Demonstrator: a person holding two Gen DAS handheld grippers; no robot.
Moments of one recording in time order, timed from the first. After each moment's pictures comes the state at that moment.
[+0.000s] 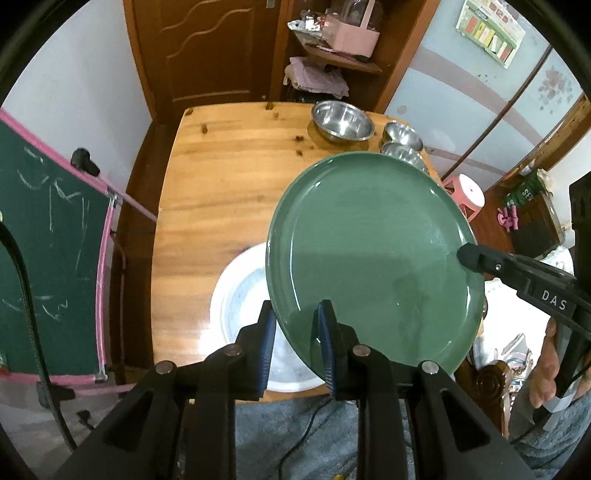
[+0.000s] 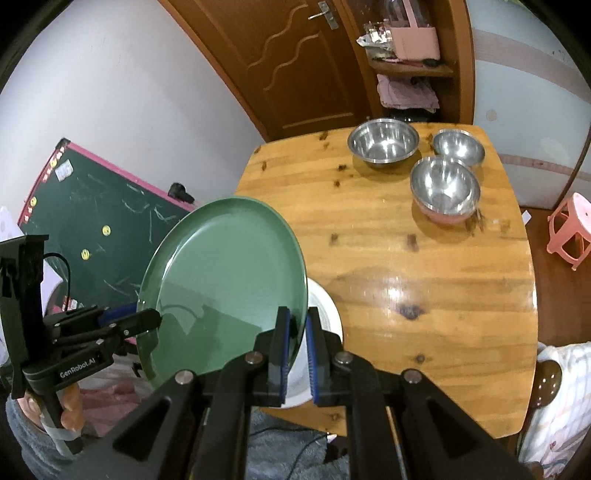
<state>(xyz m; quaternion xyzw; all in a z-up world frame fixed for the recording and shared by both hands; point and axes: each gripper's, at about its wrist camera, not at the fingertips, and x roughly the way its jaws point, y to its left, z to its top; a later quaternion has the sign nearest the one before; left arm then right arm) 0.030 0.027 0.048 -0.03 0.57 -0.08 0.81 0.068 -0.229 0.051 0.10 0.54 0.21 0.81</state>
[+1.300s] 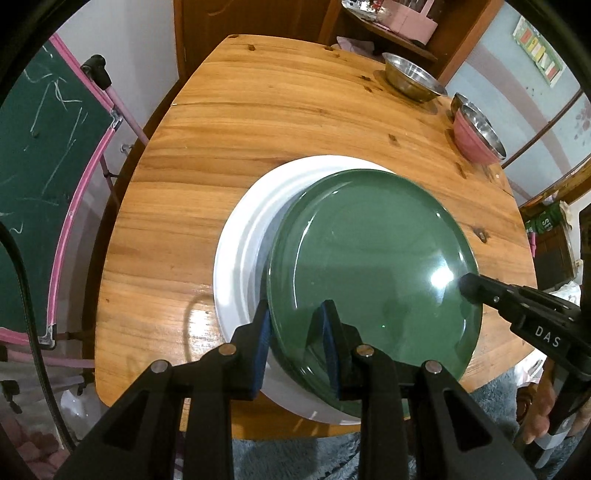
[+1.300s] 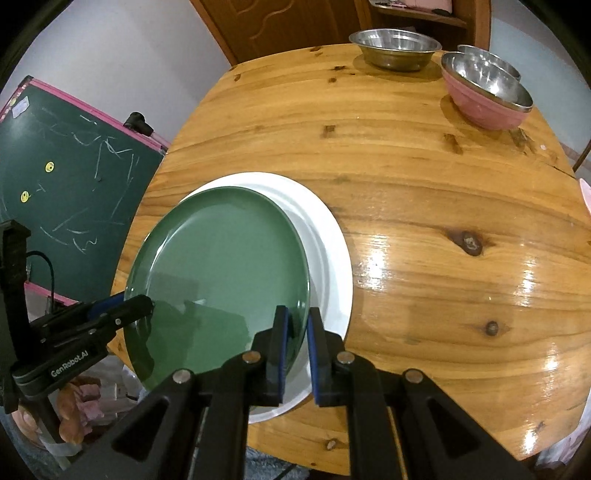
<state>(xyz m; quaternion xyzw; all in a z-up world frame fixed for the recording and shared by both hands) 0.011 0.069 -0.140 -0.10 0.58 -0.04 0.81 0.052 -0.173 -0.120 0.05 0.58 0.19 0.79</state>
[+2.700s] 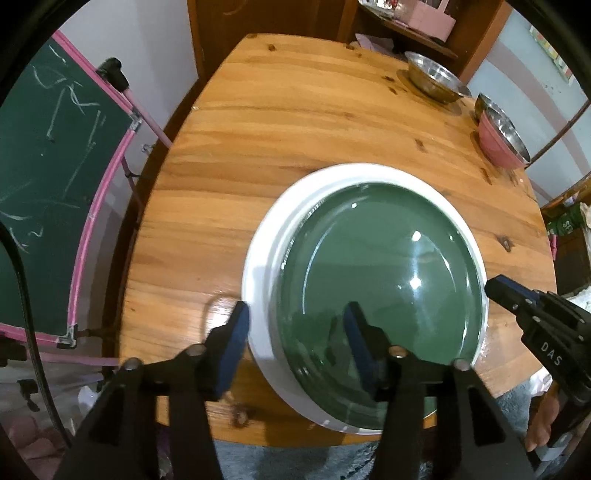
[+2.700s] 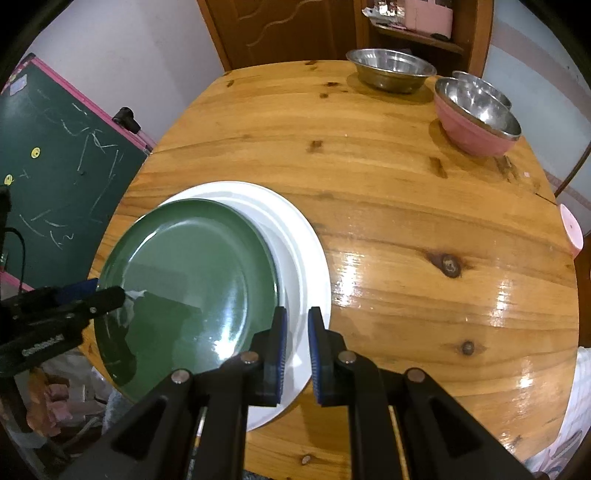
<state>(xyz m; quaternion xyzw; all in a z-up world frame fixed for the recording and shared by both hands) 0.020 0.076 -0.133 -0.07 0.58 0.01 0.81 0.053 -0.168 -0.118 -0.01 0.56 0.16 0.81</state>
